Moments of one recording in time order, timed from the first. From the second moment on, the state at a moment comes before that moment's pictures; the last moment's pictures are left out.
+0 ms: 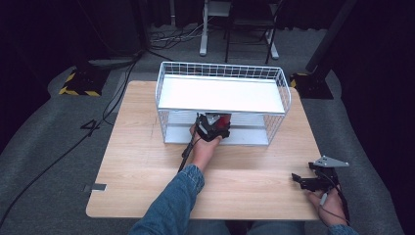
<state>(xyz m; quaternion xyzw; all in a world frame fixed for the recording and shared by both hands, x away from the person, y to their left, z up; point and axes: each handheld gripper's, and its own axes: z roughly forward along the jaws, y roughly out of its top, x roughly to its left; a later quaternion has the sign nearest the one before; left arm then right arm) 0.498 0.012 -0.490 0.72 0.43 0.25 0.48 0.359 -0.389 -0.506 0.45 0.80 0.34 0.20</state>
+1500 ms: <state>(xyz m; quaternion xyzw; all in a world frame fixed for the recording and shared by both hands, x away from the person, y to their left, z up) 0.411 0.076 -0.453 0.72 0.43 0.22 0.50 0.359 -0.388 -0.506 0.44 0.81 0.34 0.19</state>
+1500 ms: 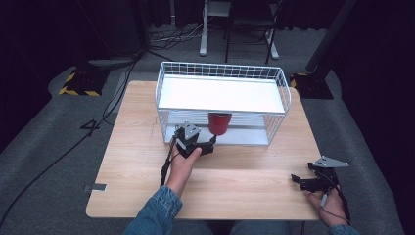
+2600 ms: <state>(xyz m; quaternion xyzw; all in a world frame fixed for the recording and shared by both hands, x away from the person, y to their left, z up) 0.330 0.169 -0.429 0.76 0.37 0.23 0.48 0.359 -0.388 -0.506 0.44 0.81 0.35 0.19</state>
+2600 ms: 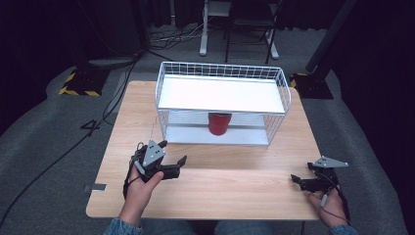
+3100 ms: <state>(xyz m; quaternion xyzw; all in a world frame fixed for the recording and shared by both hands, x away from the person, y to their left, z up) 0.324 0.222 -0.445 0.77 0.41 0.21 0.44 0.359 -0.388 -0.506 0.44 0.81 0.35 0.19</state>
